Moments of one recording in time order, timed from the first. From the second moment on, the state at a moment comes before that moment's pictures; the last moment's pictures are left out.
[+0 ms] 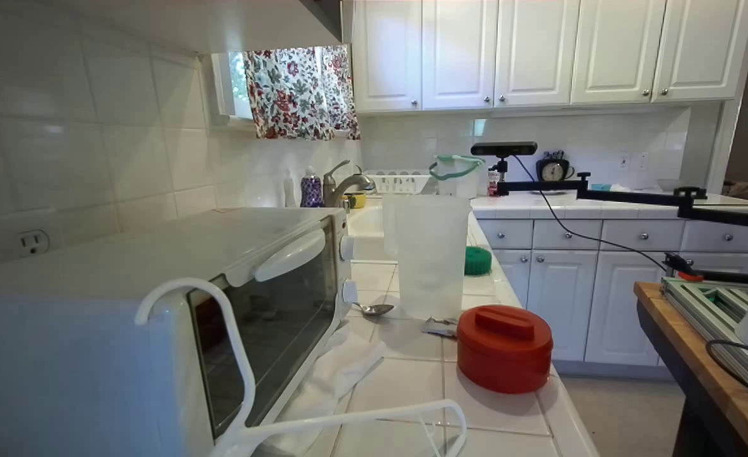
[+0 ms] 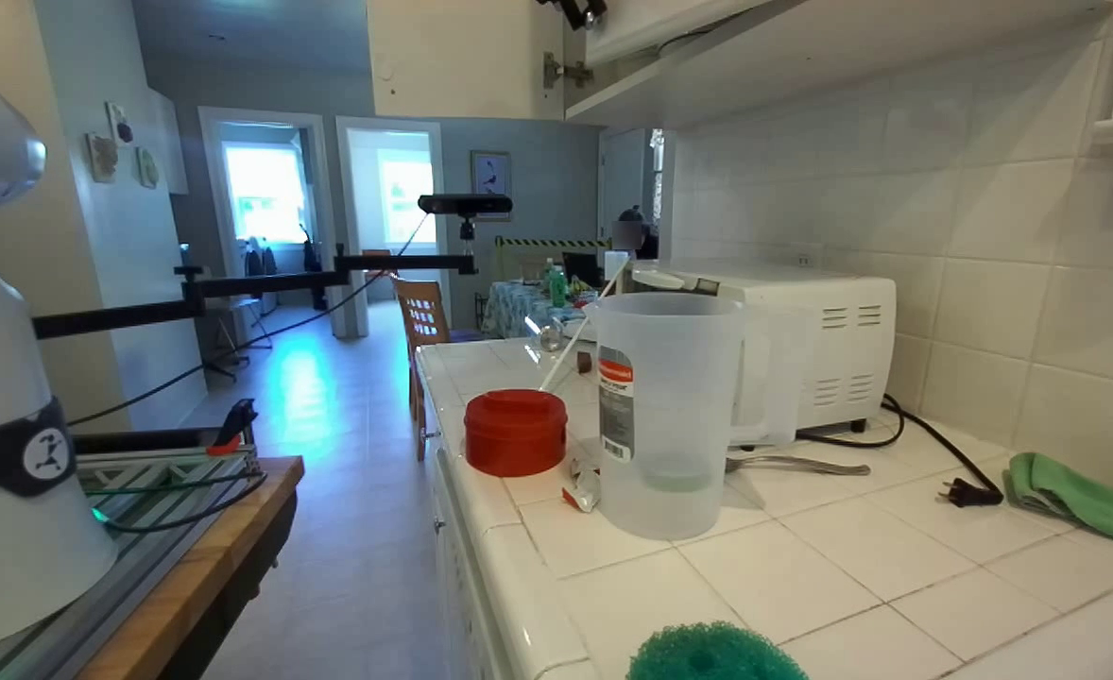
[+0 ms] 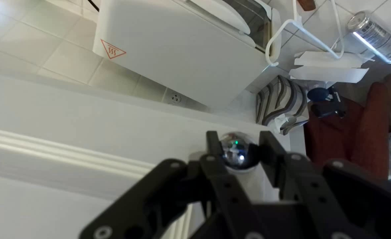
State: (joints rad) arm 0.24 -0.39 0.22 -2.06 0.00 2.33 -0.17
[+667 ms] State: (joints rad) arm 0.27 -0.75 0.11 -2.30 0.05 2.11 -0.26
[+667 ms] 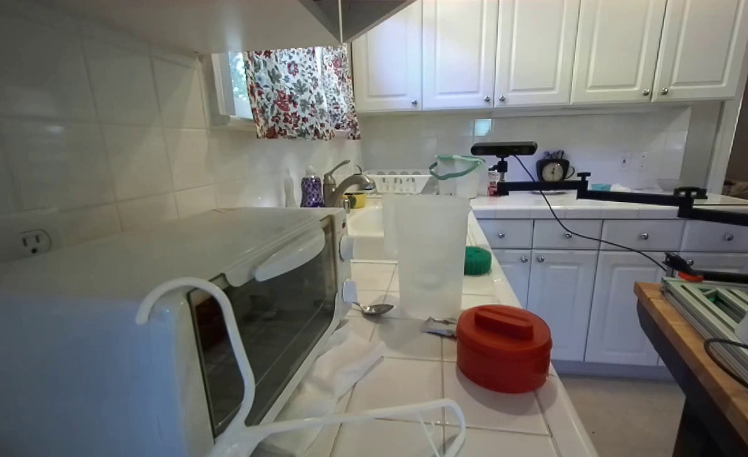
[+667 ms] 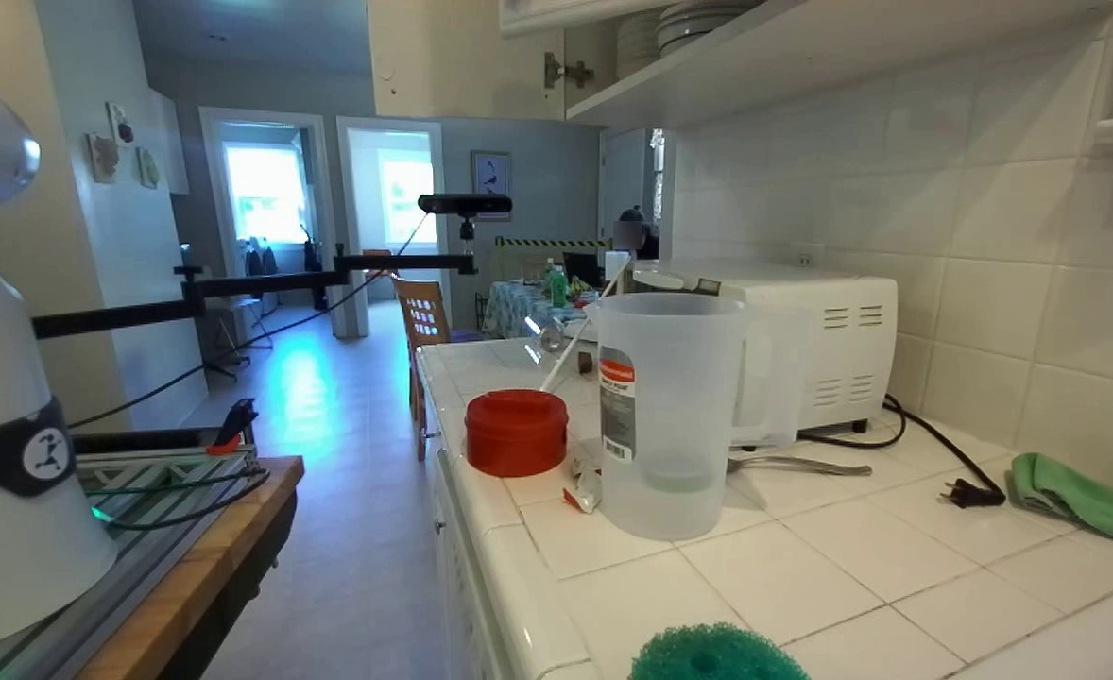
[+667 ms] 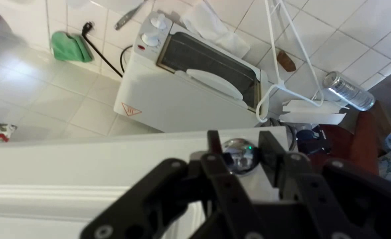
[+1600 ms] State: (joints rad) arm 0.12 -0.94 -0.03 -2.44 -0.10 1.89 -0.32
